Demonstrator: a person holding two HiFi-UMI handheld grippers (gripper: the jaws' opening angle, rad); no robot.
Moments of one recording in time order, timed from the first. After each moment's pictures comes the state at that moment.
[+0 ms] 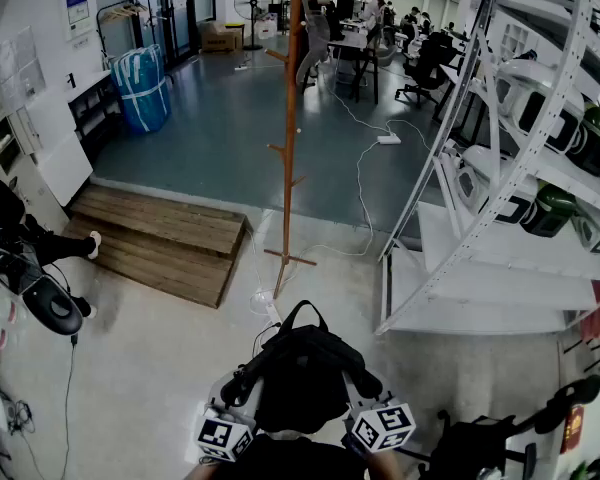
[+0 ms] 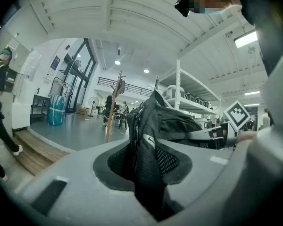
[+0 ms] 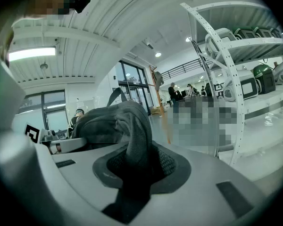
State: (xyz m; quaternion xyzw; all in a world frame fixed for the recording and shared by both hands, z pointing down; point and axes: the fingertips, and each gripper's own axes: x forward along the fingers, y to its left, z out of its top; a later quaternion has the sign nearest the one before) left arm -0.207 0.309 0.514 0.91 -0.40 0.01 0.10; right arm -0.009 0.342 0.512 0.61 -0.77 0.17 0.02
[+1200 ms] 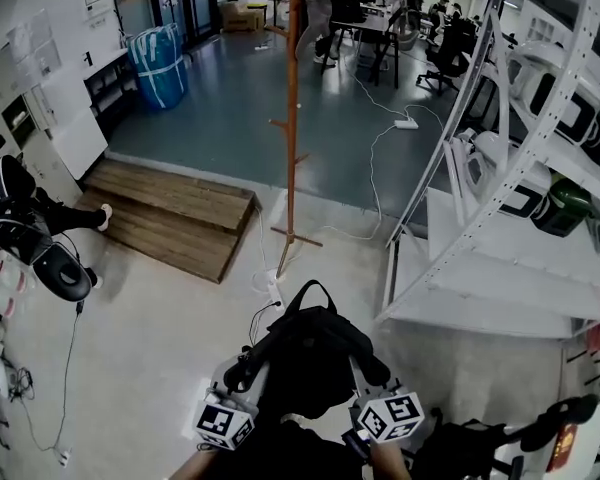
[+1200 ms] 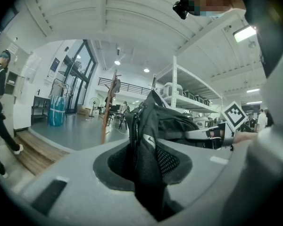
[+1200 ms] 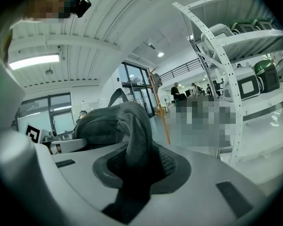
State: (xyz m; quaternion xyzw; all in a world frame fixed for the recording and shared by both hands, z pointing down) left arm -0.133 0.342 0.509 0.90 -0.41 0.02 0.10; right arm 0.062 0.360 0.509 0.58 -0.80 0.17 0.02
